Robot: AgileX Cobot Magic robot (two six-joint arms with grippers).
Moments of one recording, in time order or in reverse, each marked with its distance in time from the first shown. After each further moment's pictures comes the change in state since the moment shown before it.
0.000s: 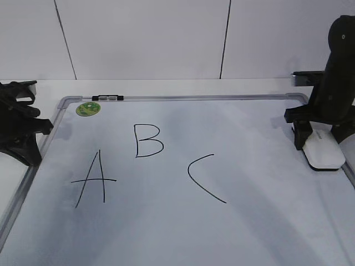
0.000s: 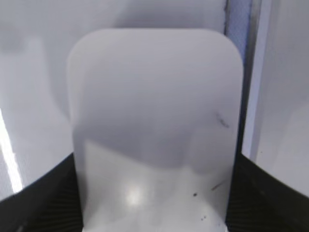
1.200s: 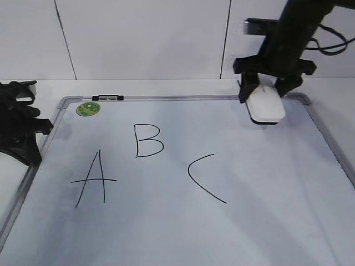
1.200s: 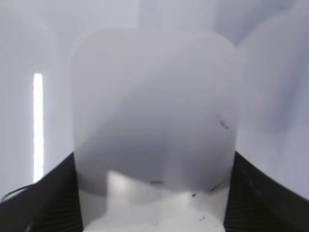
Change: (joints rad) left arm 0.000 0.000 -0.002 0.000 0.010 0.000; right arm 0.165 0.038 -0.361 0.136 0.124 -0.014
